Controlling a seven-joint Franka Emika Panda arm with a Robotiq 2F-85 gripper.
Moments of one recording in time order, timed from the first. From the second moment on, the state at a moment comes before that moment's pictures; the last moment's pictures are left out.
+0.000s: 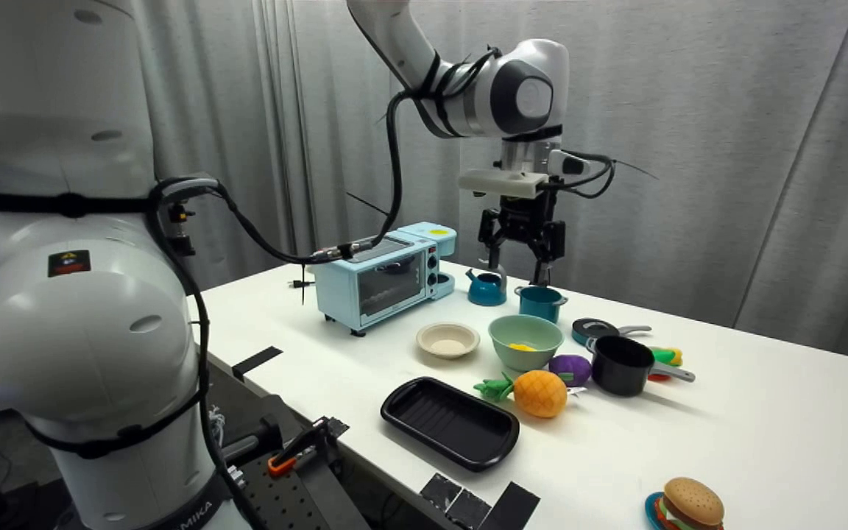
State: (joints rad) arm 0.01 0.08 0.00 -2.11 -0.02 2.15 -0.05
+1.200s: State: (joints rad) arm 0.01 0.34 0.01 -1.92 -0.02 2.26 -0.05
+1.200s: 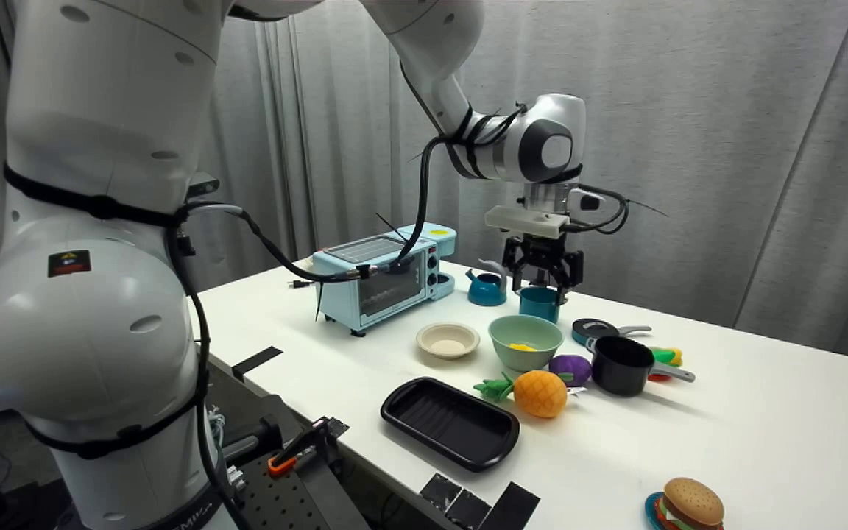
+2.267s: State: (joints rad) arm 0.04 0.61 0.01 -1.72 -0.03 2.34 0.02
